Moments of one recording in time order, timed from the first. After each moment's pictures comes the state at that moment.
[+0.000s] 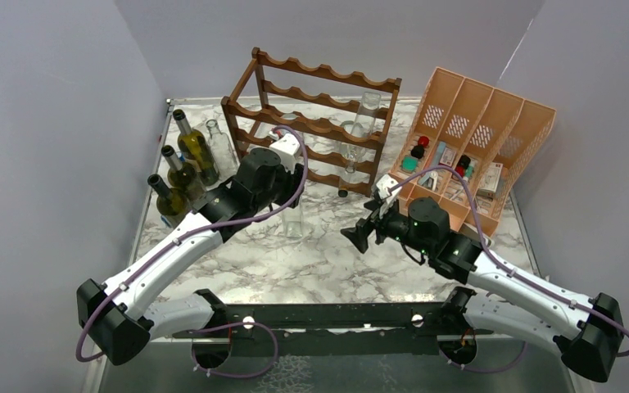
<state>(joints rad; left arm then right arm) -0.70 1.11 1.05 -0.46 -0.11 -0.16 0.86 0.85 0.58 0.01 -0.05 0.04</state>
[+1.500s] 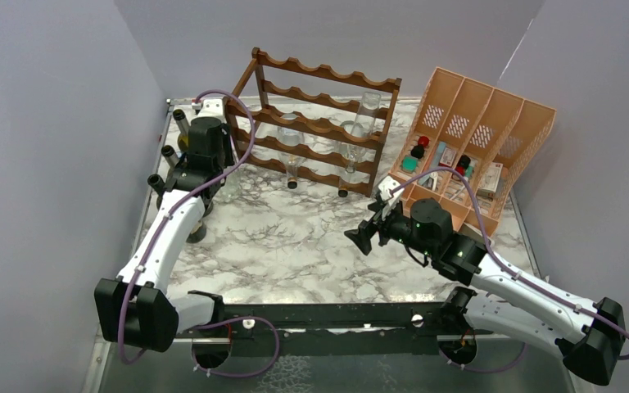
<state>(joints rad) -0.20 1.21 1.09 -0.34 -0.32 -0.09 0.86 0.82 0.58 -0.06 -0.04 0.03</state>
